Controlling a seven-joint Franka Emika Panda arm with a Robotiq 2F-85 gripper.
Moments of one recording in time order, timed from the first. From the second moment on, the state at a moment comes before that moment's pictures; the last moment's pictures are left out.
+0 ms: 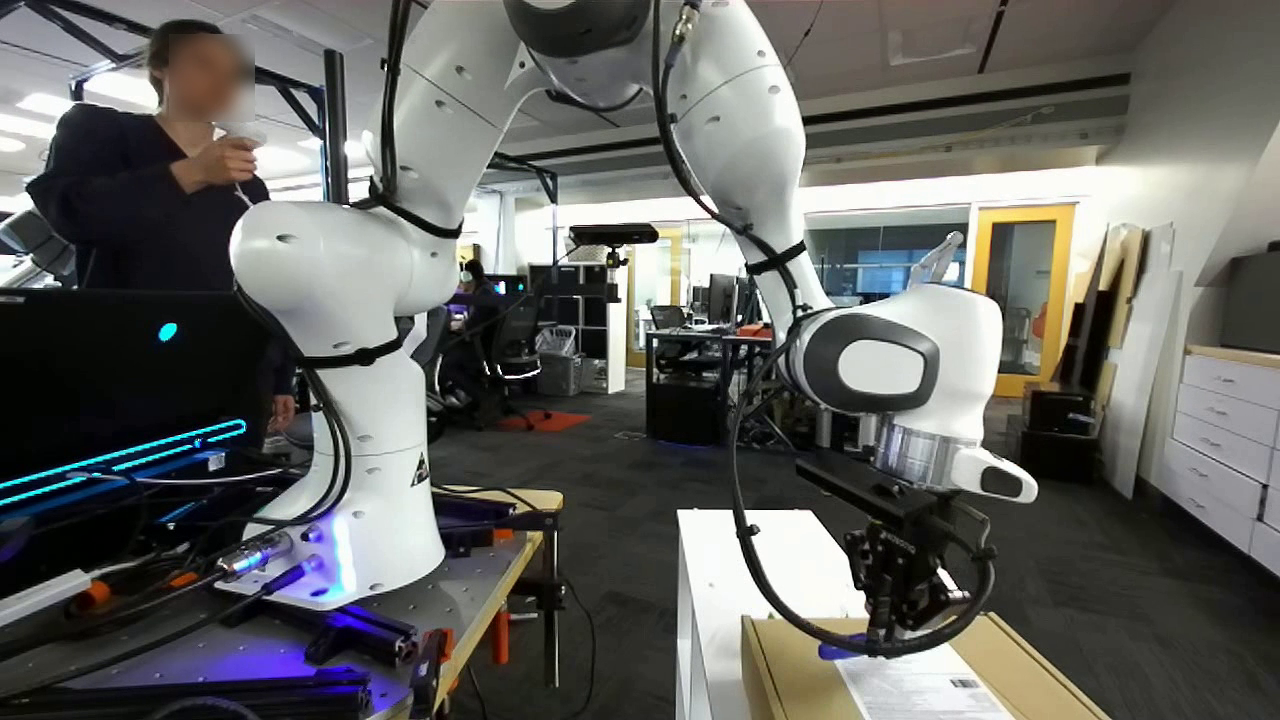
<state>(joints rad) -0.12 0.57 0.05 -2.08 -0.11 2.56 -0.43</state>
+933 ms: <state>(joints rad) 0.10 0.59 0.07 -2.04 -0.29 2.19 -0.40</state>
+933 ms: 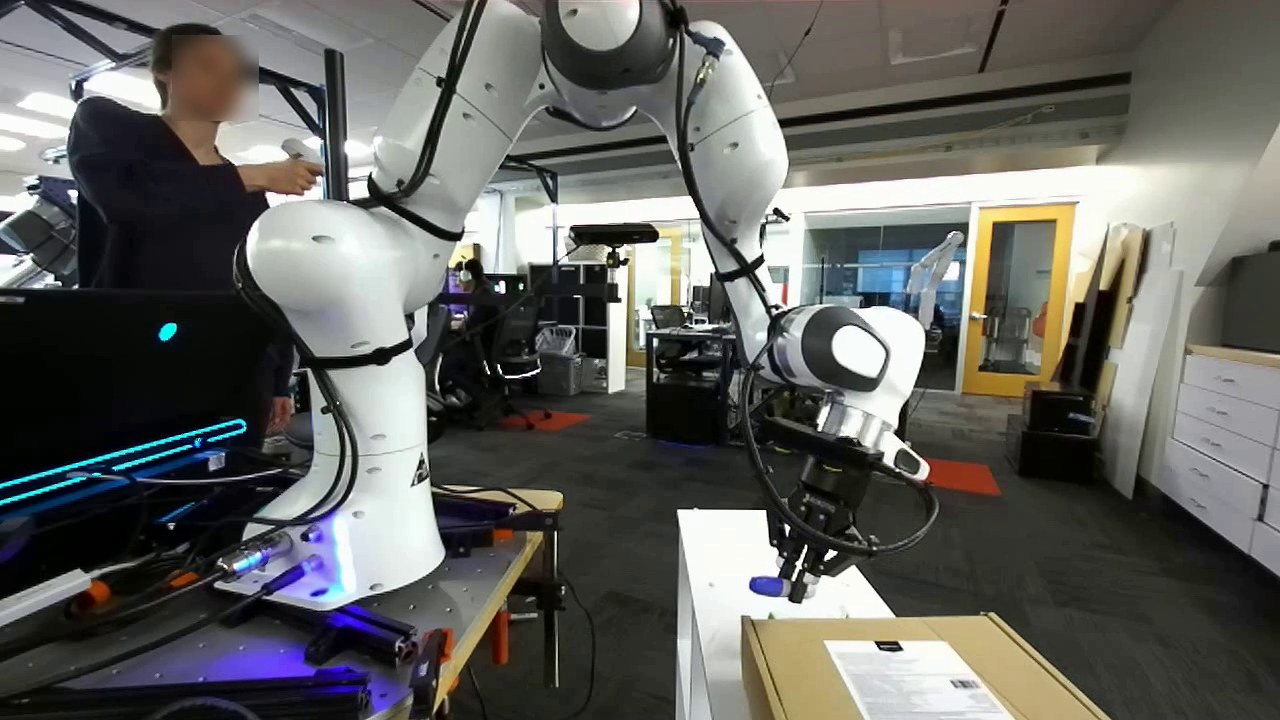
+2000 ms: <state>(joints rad) 0.28 0.72 0.09 -1.88 -0.59 2.01 -0.37</state>
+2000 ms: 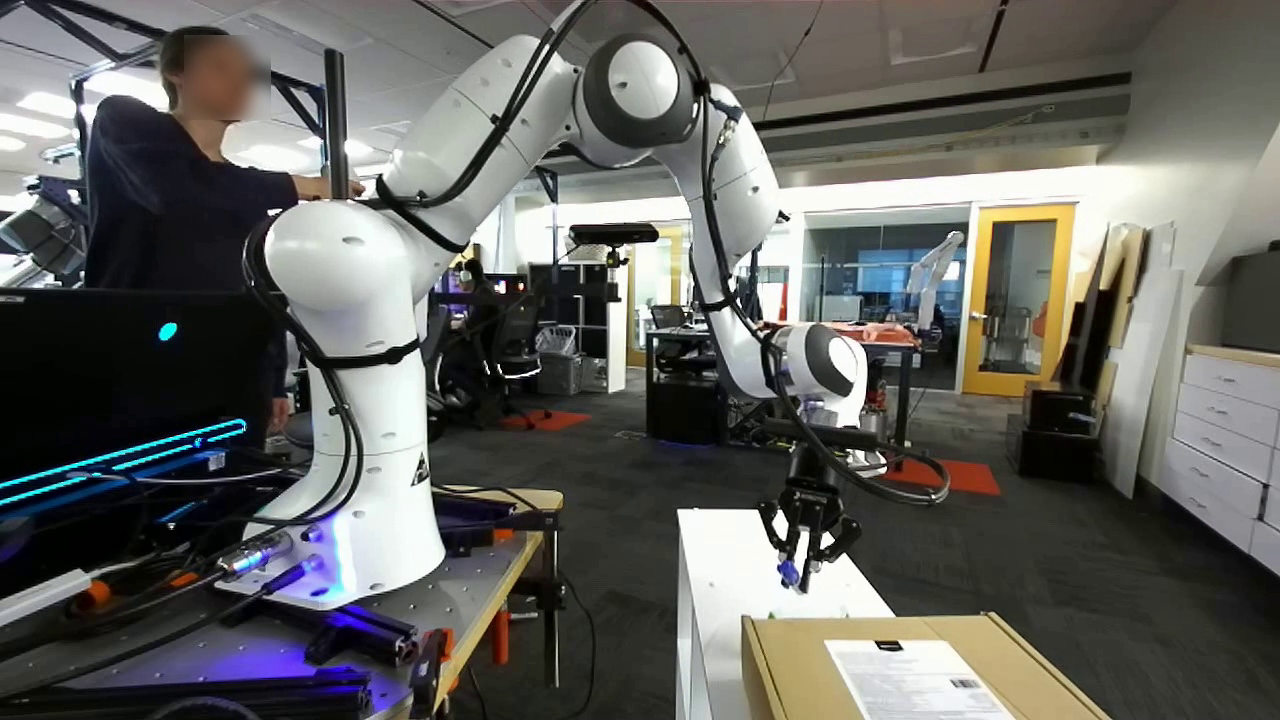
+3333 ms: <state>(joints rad) 0.32 0.88 0.12 -1.76 -0.88 1.94 -0.37</state>
